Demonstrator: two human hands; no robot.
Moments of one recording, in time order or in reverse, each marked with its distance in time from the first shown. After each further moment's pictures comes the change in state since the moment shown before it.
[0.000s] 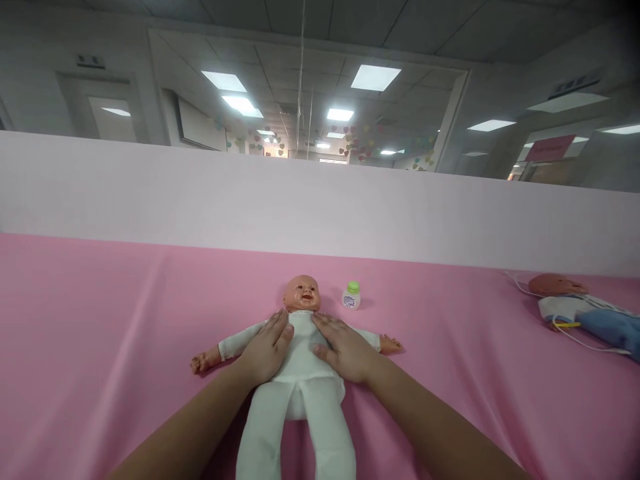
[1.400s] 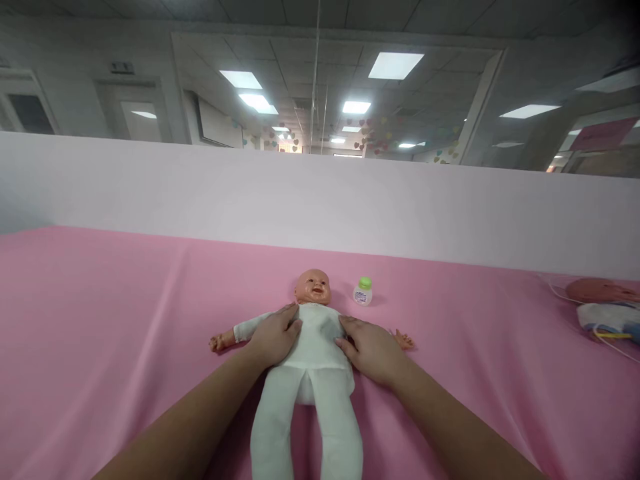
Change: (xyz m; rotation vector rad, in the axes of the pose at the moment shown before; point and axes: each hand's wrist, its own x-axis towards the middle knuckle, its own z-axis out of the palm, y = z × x) left_hand 0.002 0.011 -0.007 0.450 -0.019 0.110; right_hand -0.028 0.000 -0.012 -0.068 0.115 0.152
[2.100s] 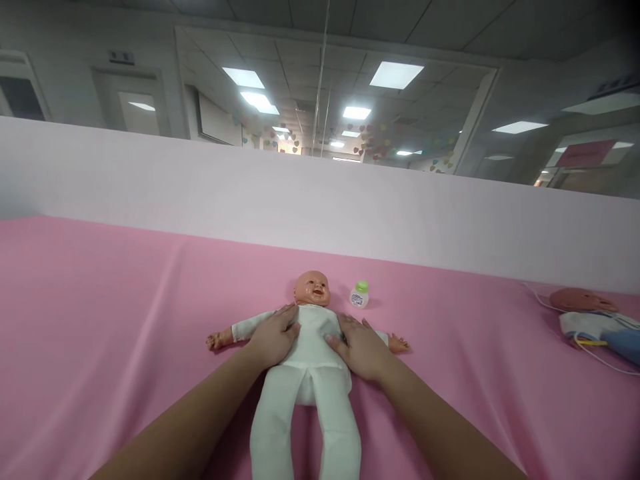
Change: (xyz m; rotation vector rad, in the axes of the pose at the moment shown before) left_hand 0.002 -0.007 0.007 0.241 -0.102 0.000; right_hand 0.017 0.003 0.018 -0.024 -0.093 0.080
